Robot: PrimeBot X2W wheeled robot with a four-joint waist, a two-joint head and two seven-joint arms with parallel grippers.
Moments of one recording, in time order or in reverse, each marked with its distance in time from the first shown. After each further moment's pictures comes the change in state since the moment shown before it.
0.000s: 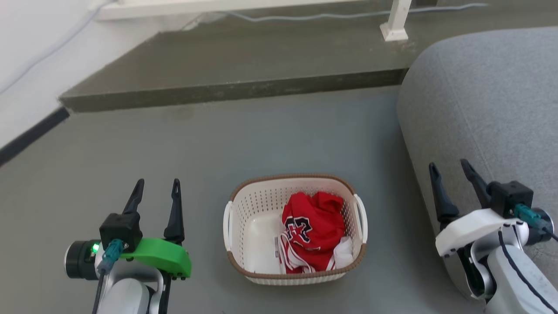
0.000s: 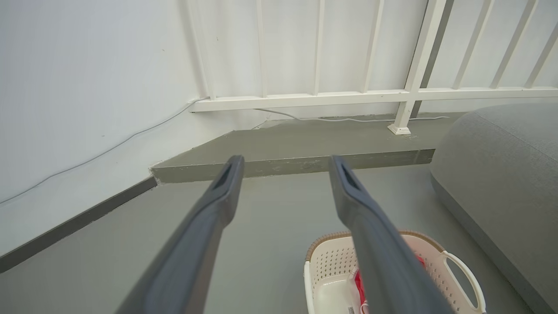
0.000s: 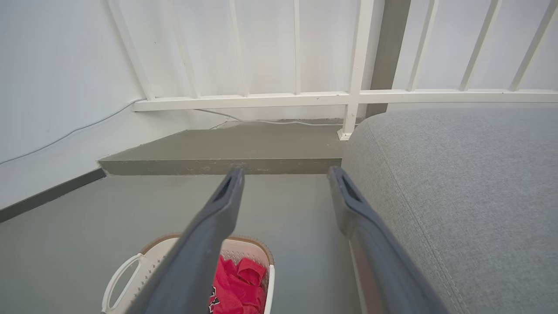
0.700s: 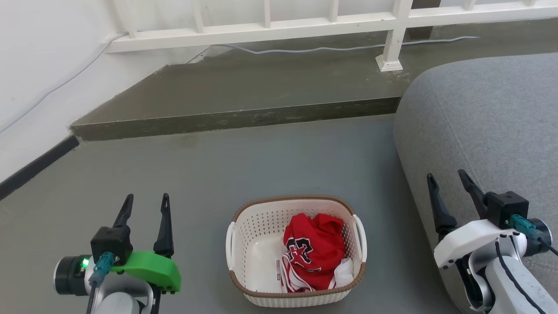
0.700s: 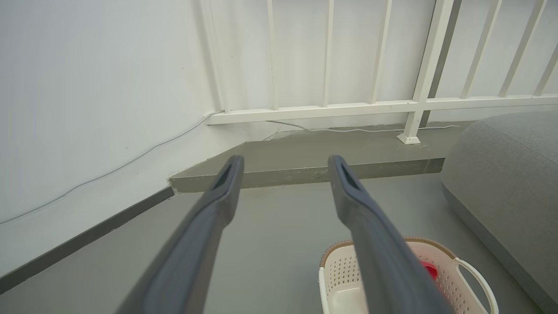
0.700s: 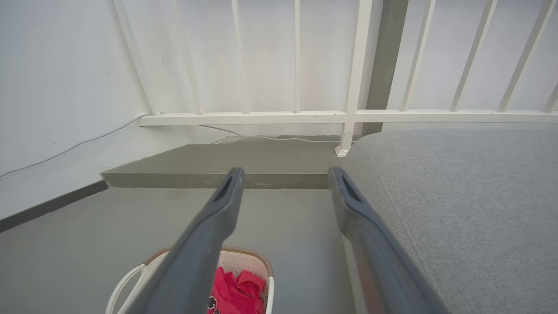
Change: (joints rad) left arm 0.038 0.028 0.020 0.004 -0.001 0.000 0.000; right arm 0.024 -0.004 0.019 -0.014 -0.002 -0.022 0.001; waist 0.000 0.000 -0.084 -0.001
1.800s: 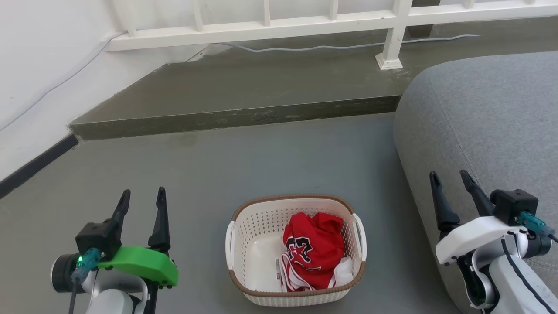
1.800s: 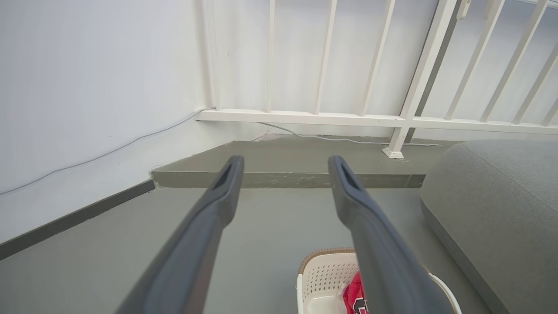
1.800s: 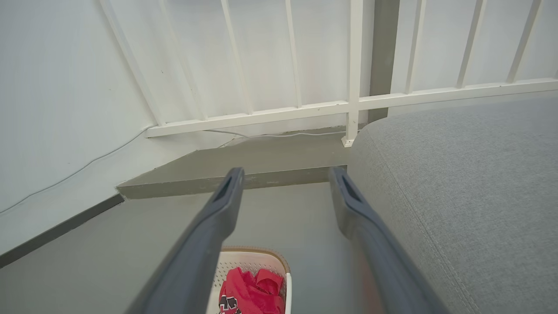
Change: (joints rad) left arm 0.005 0.011 0.009 -0.056 -0.121 -0.023 0.029; right arm 0.012 -0.007 -0.002 -0.034 0.125 0.001 0.037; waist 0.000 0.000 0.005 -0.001
